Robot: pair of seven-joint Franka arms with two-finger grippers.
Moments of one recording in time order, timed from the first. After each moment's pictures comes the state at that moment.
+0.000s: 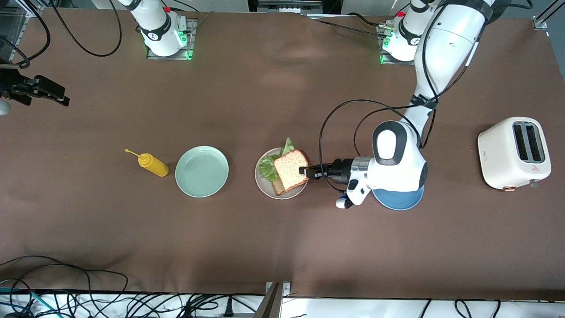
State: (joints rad) left arm -0.26 0.75 -0.16 -1.44 -1.03 2.08 -0.13; right arm 0.04 -0.01 -0.10 -1.63 0.00 1.56 -0.05
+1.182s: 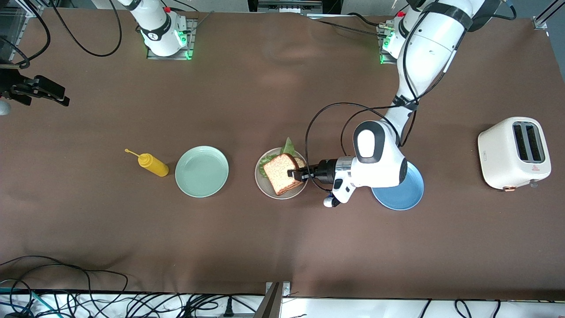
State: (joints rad) left arm -0.32 0.80 -0.16 -1.44 -1.10 2.19 -0.13; right arm 0.04 -0.01 -0.10 -1.63 0.00 1.56 -0.05
